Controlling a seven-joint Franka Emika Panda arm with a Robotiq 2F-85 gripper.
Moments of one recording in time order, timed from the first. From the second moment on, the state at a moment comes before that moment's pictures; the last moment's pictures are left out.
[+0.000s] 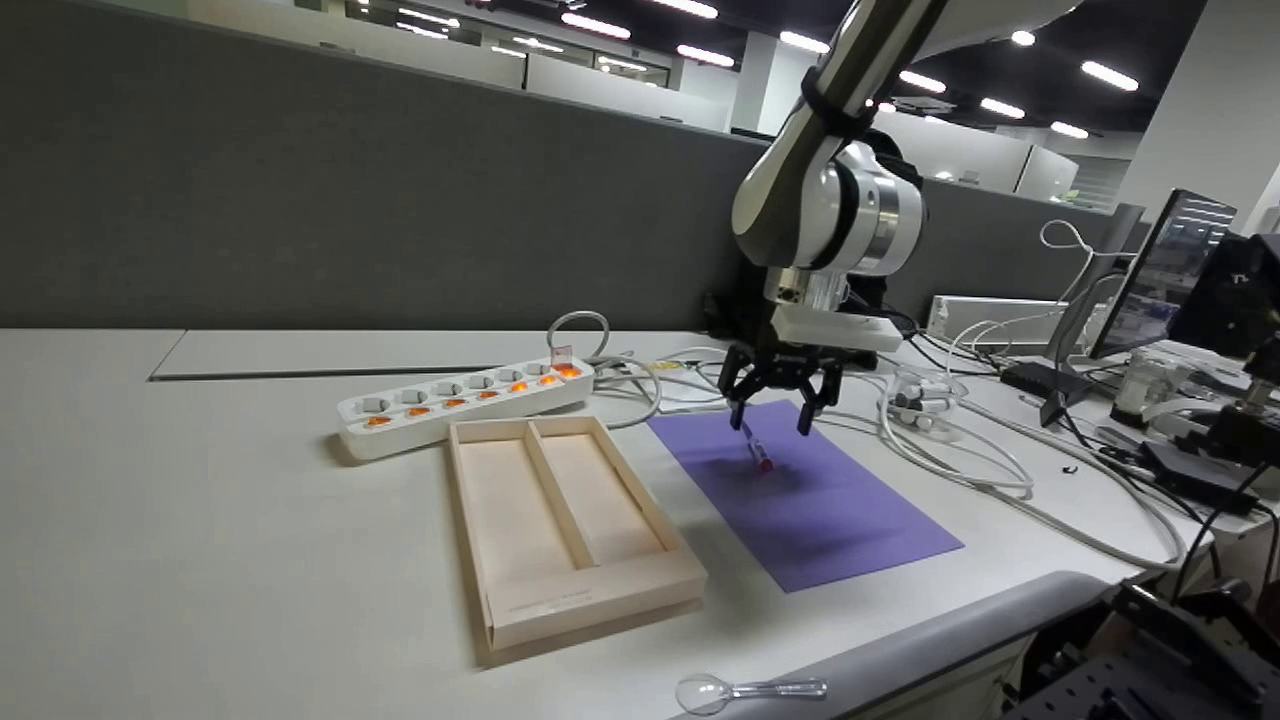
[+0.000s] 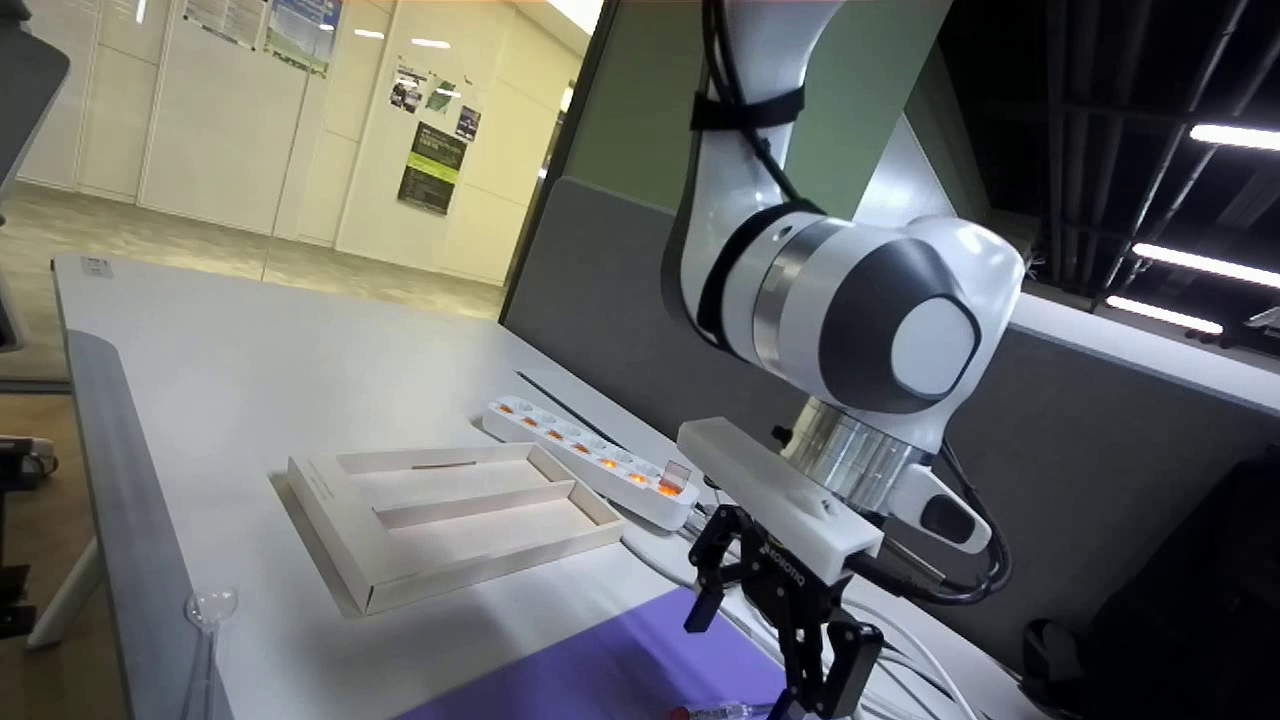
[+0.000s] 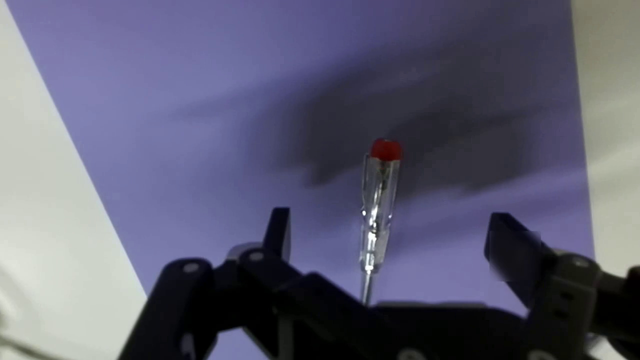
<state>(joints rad) -0.15 0.51 -0.08 -2.20 0.09 2.66 0.02</state>
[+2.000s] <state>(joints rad) -0.03 0.51 -0.02 -2.16 0.03 2.73 -0.01</state>
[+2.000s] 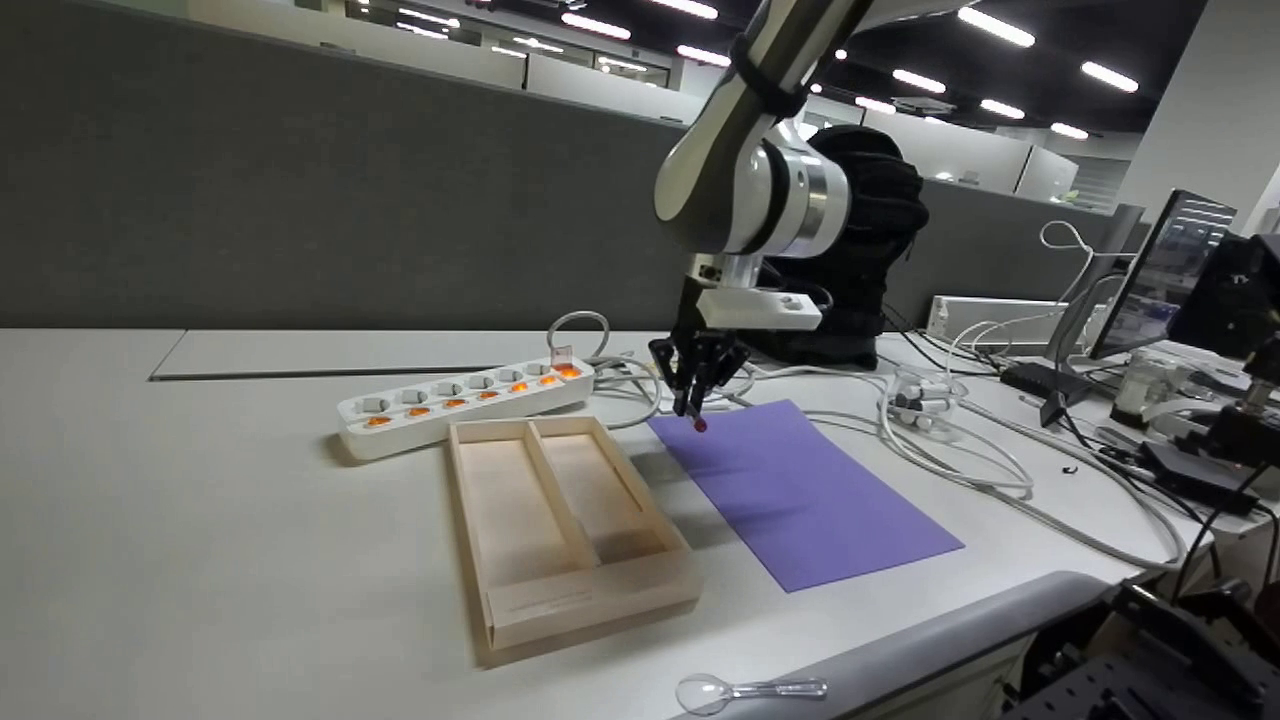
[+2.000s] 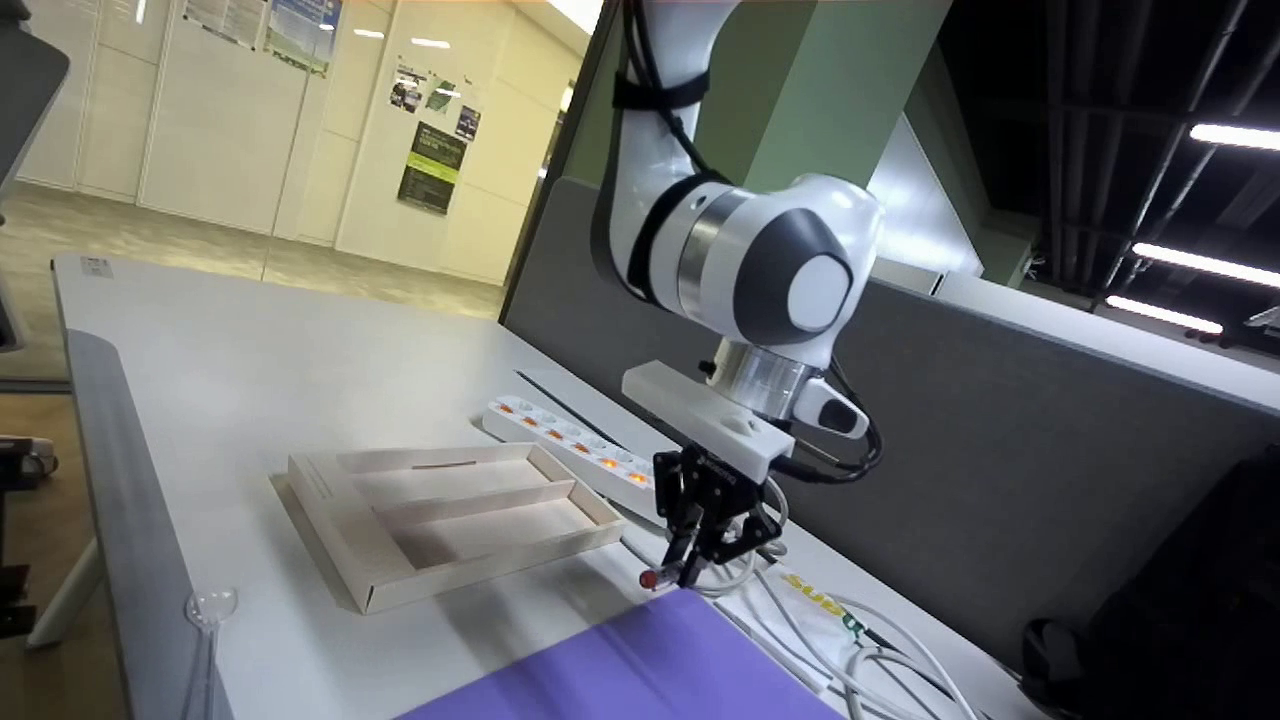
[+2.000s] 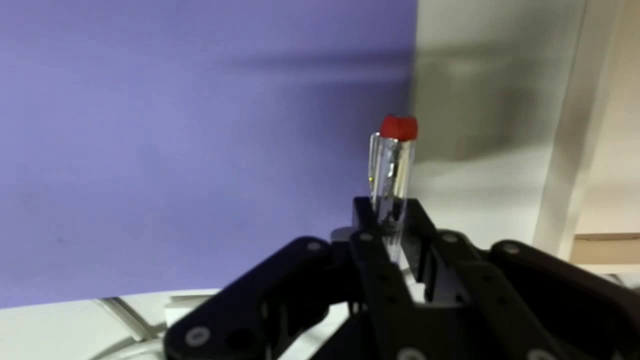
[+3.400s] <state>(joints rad) -0.01 0.54 0.11 -2.16 0.05 2.75 -0.15</state>
